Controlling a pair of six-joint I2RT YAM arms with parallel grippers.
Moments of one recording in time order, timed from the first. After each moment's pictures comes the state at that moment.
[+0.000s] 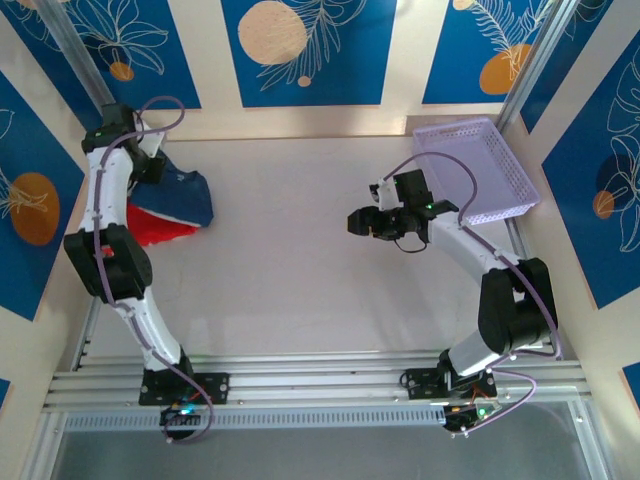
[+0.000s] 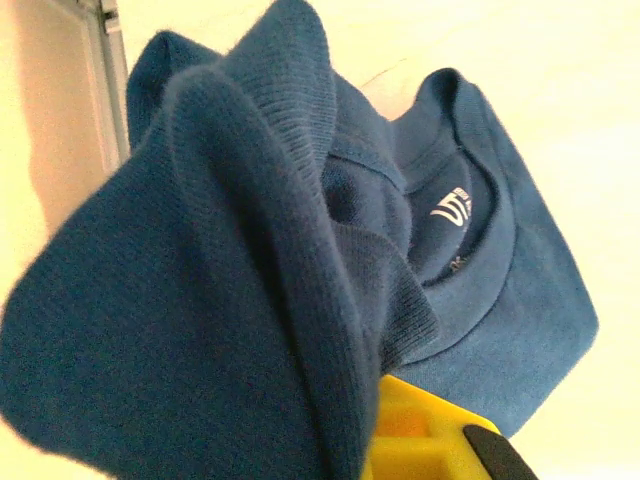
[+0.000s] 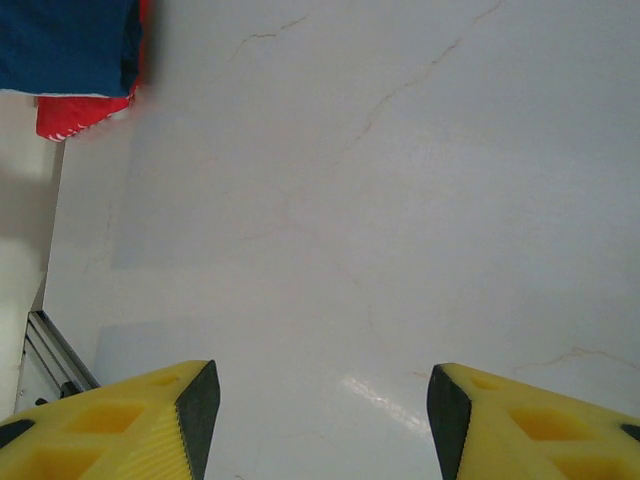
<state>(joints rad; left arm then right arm) 0.22 1.98 2.00 -1.09 0.02 0.40 0.30 1.53 1.07 -0.47 -0.58 0.37</state>
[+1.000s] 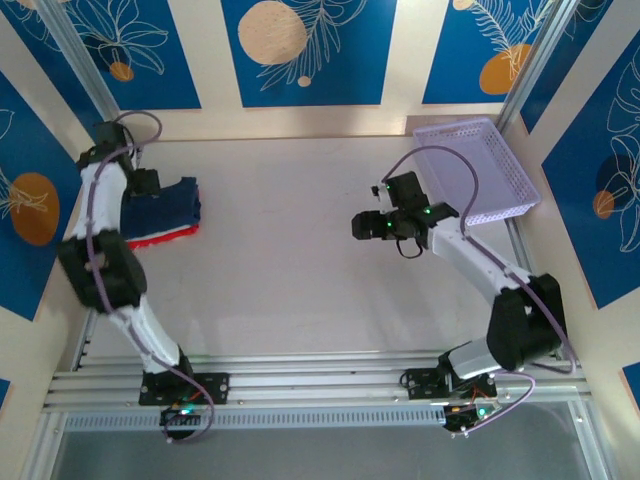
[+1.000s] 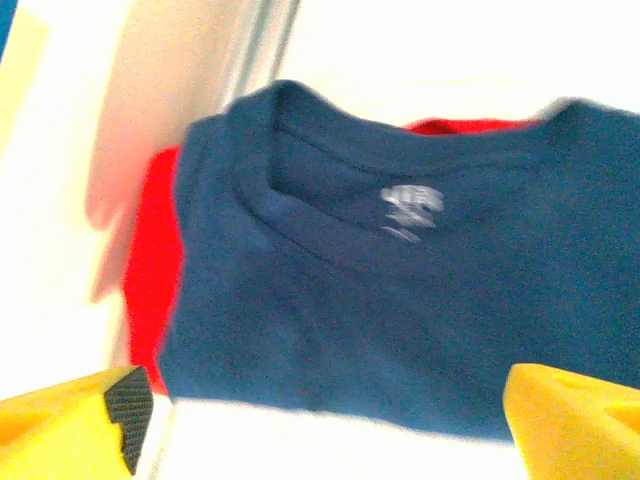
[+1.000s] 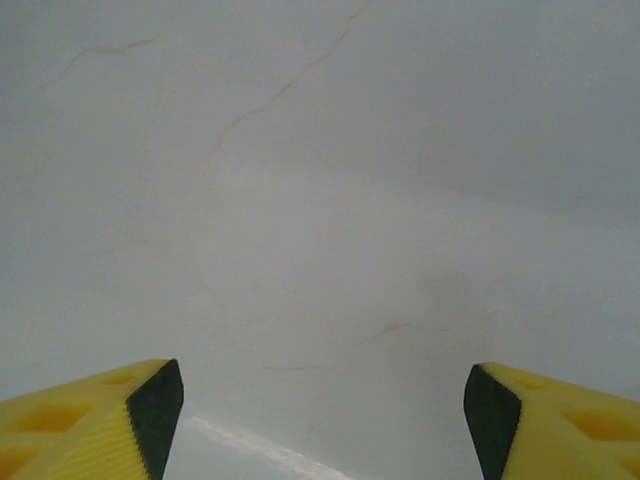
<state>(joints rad) 0.25 1.73 1.60 -0.84 -0.12 -0.01 0.41 1.40 1.07 -0.58 -0.09 0.26</state>
